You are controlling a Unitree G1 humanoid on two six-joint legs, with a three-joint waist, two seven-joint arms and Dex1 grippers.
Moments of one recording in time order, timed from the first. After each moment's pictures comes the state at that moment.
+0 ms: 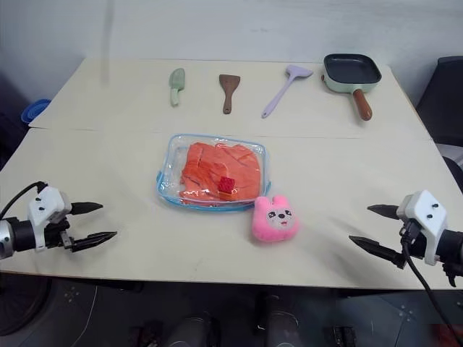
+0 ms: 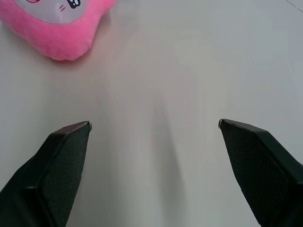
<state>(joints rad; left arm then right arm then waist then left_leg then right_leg) 0.00 0.98 0.34 0.09 -0.32 0.23 -1.07 0.18 -0.97 -0.51 -0.19 0.45 0.36 1.14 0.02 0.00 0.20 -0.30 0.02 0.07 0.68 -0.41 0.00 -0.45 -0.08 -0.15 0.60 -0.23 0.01</state>
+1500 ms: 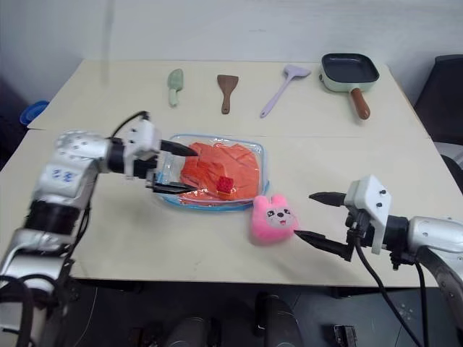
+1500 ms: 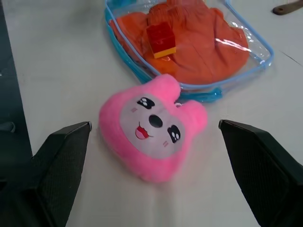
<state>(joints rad) -0.92 0.63 -0.20 0.46 -0.21 0.07 -1.34 0.00 -0.90 -0.34 -0.60 0.69 0.61 0.94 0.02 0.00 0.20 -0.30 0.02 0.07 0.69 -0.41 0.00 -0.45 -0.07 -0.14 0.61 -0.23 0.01</state>
